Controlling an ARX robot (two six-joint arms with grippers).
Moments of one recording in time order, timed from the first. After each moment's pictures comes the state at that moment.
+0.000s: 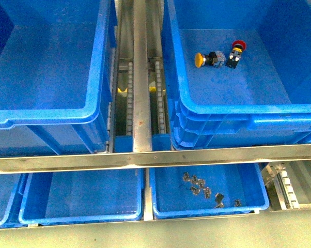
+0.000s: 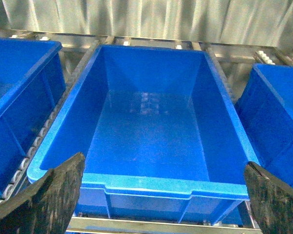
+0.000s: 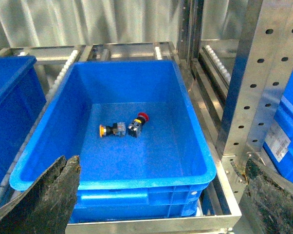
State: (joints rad) left arm 0.00 0.02 0.02 0.00 0.00 -0.01; right arm 0.00 0.00 0.02 0.00 0.00 0.00
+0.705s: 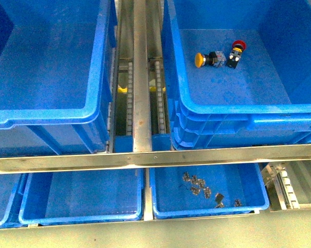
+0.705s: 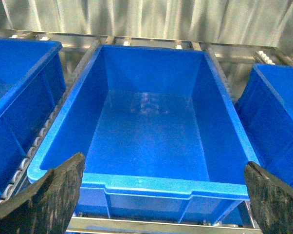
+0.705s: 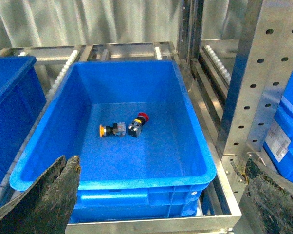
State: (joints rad) left arm 0.00 0.02 0.02 0.00 0.00 -0.01; right arm 0.00 0.00 0.02 0.00 0.00 0.00
